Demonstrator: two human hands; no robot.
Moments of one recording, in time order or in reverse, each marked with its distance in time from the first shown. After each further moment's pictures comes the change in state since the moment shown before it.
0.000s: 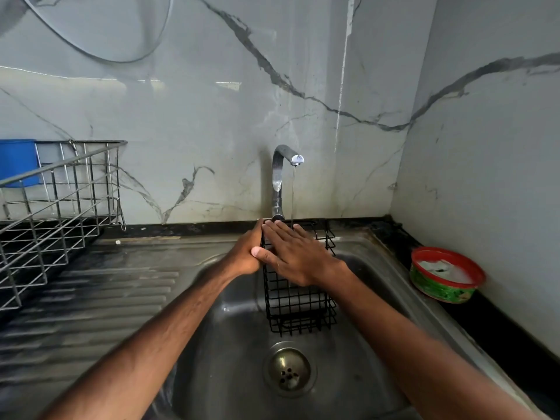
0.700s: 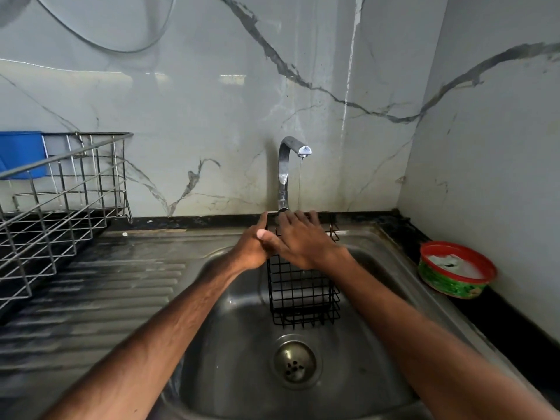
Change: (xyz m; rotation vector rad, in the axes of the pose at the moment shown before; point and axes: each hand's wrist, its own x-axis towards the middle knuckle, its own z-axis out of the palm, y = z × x) left_hand -0.008 -0.002 0.003 -0.143 -0.043 -0.071; right_hand 0.021 0.004 0.001 -0.111 0.091 0.119
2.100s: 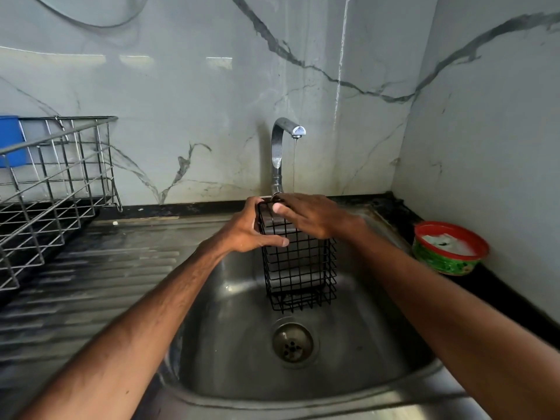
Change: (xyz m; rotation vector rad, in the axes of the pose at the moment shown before) left_hand -0.003 0.004 -0.011 0.005 -0.058 -0.042; right_hand 0.004 0.041 -0.014 0.159 -0.063 -0.134
